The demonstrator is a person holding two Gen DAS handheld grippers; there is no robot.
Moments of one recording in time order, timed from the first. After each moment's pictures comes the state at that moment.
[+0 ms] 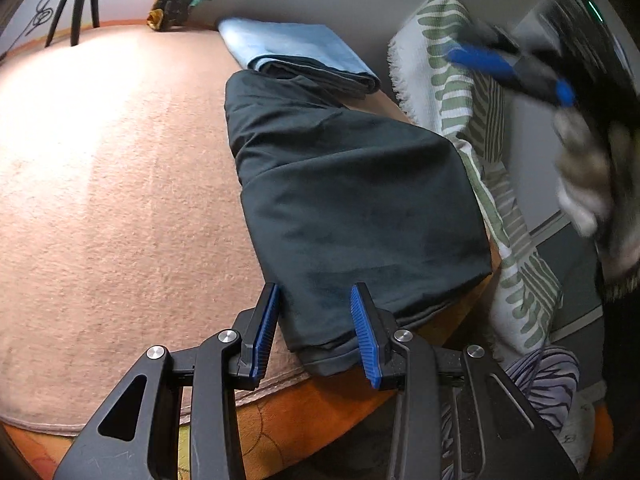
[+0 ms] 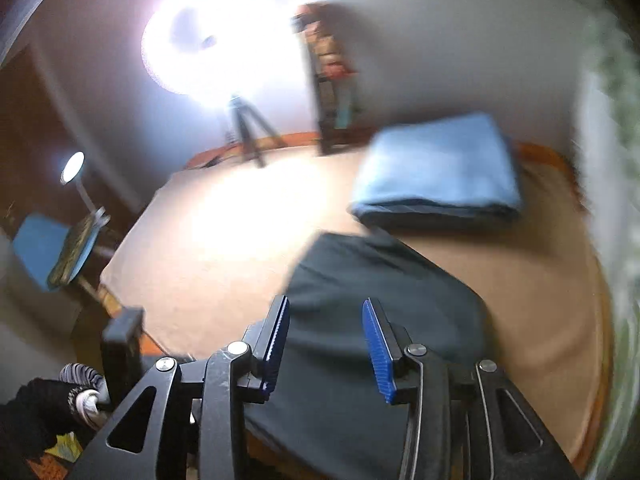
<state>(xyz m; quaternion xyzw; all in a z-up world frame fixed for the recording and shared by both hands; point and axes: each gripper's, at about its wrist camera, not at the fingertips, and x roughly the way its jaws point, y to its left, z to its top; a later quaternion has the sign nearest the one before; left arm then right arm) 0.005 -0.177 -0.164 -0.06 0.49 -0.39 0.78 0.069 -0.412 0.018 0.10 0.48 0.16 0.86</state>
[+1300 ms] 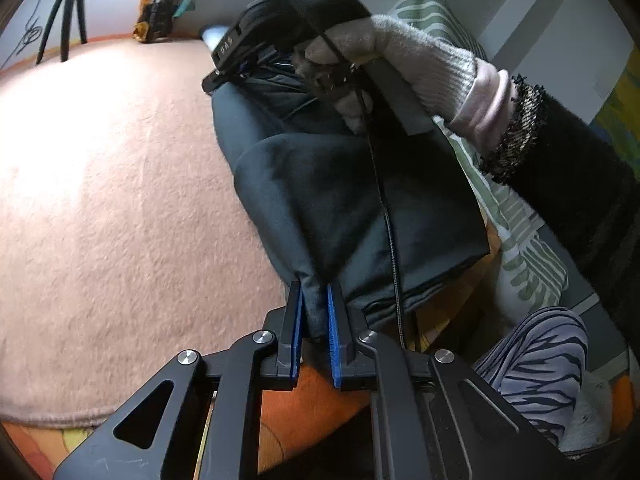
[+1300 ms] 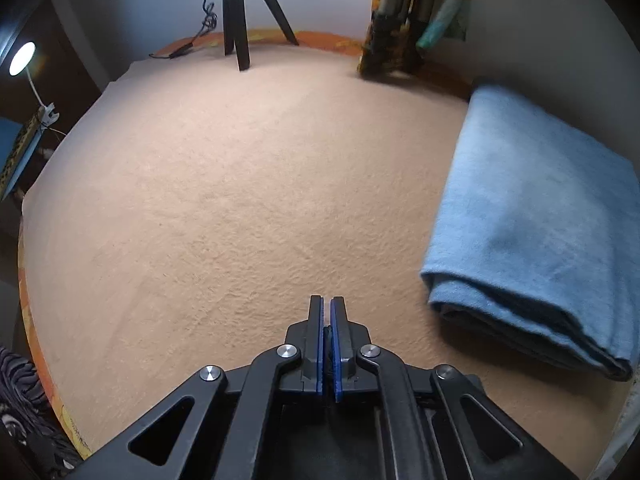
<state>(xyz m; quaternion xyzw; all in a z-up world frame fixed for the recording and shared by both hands) -0.012 -0.170 -0.167 -0.04 0.46 -0.41 0.78 0.245 -0.309 -0.137 -0.07 0.58 0.17 0.79</state>
